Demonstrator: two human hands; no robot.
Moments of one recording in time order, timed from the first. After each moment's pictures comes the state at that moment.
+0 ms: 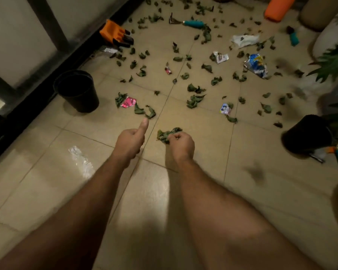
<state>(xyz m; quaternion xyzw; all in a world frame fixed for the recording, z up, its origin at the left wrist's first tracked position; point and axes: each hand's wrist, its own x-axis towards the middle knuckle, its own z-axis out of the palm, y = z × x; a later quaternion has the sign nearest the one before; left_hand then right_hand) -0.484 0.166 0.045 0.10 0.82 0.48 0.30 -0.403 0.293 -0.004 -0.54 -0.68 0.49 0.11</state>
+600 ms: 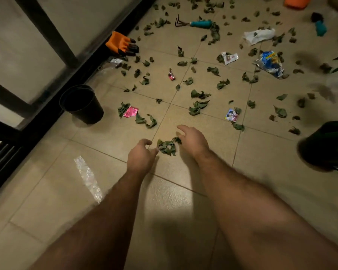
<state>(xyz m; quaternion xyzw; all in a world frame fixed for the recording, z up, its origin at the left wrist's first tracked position) -0.469 0.218 0.008 0.11 0.93 0.28 0.21 -0.411 0.393 -0.012 -0.33 -0.88 0.36 -0.02</state>
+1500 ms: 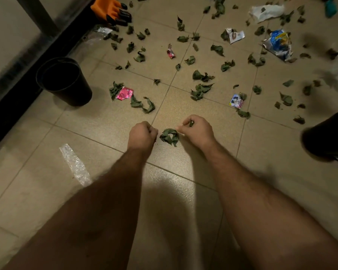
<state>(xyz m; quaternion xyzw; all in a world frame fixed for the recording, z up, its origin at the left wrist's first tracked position) -0.505 0.236 -0.029 0.16 0.92 0.28 0.21 -0.407 0.389 -0.021 -0.42 -0.78 0.47 0.00</state>
